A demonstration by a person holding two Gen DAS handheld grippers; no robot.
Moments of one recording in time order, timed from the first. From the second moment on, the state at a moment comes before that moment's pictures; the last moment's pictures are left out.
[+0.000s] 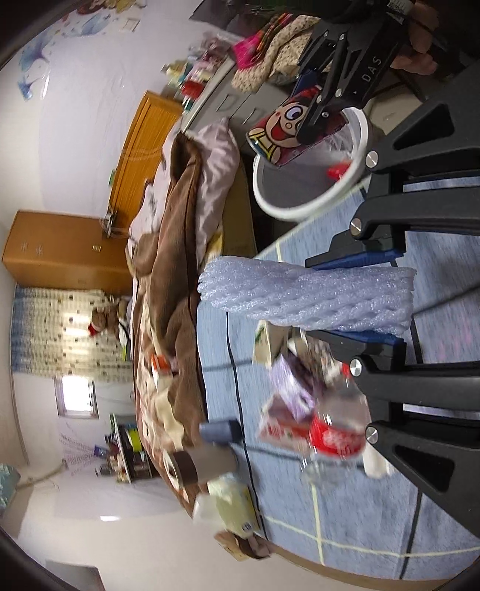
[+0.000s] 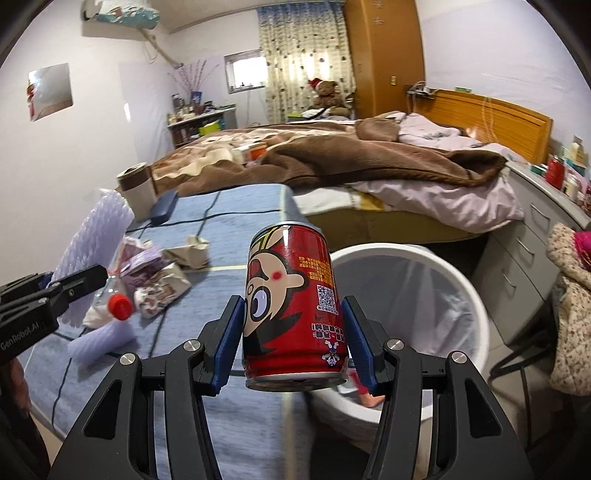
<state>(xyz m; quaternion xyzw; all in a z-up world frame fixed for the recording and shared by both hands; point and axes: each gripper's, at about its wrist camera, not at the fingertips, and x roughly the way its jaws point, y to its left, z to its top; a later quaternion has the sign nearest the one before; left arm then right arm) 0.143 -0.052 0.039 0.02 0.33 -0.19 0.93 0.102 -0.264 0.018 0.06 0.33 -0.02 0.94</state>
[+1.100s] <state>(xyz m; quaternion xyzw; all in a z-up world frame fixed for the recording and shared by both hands) 0.175 -0.204 -0.014 0.08 0.40 -0.31 0.86 0.122 -0.354 -0.021 0.09 0.40 -0.11 0.91</state>
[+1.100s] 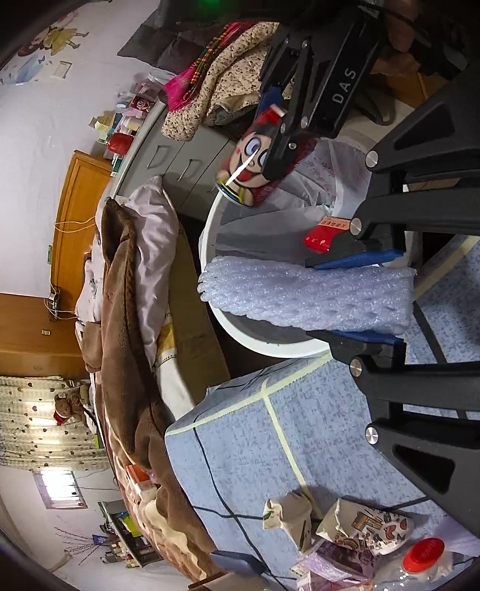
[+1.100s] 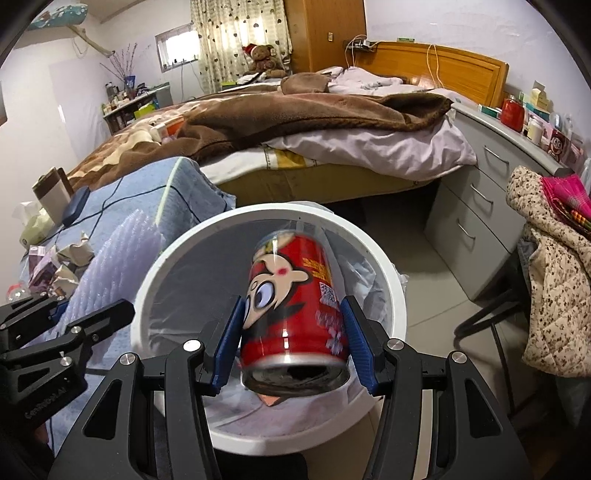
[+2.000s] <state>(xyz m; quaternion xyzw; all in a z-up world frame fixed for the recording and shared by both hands) 0.162 -0.146 0.013 0.04 0.36 -0.28 0.89 0.117 -0.323 0.006 0.07 0.35 -0.08 0.93</state>
